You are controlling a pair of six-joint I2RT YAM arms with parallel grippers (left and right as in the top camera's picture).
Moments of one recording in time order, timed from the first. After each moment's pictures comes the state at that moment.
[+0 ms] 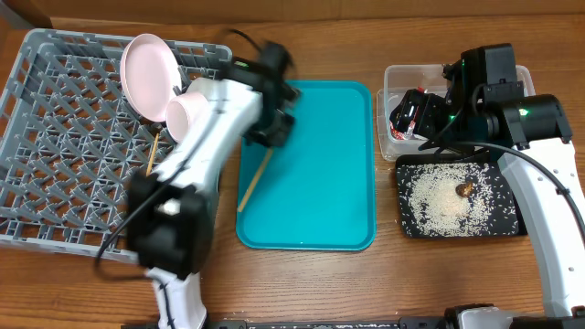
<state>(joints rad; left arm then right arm) -0.31 1.97 1.79 -1.24 0.11 0.06 0.13 1.49 1.50 -1.11 -0.25 0.46</state>
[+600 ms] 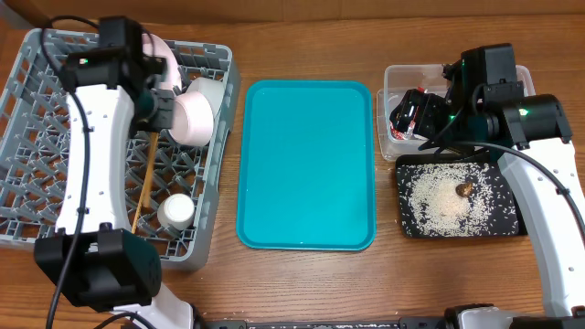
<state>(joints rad) 0.12 1.82 1.81 -1.28 -0.14 0.15 0.13 1.49 1.50 -1.11 -0.25 0.46</state>
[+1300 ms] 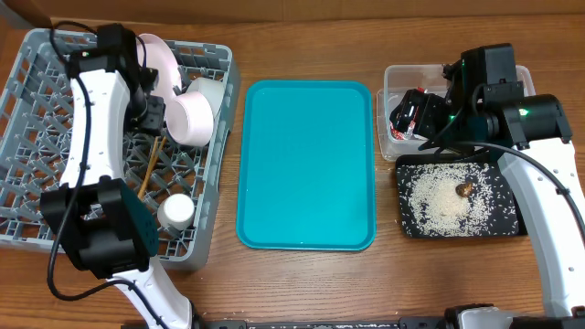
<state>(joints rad) 0.17 2.00 1.86 -1.28 -0.20 0.23 0.13 1.49 1.50 -1.11 -0.25 0.46</state>
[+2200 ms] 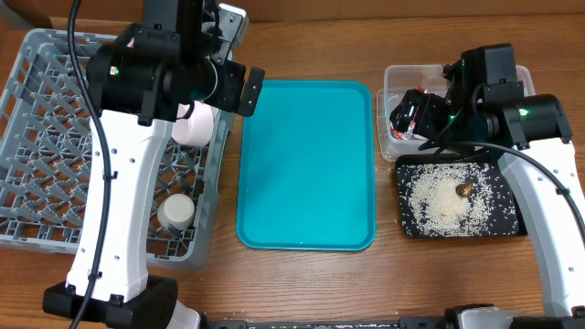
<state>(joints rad) -0.22 1.71 2.12 -1.36 0.12 0.10 0.13 1.49 1.50 -1.11 -0.25 0.46</state>
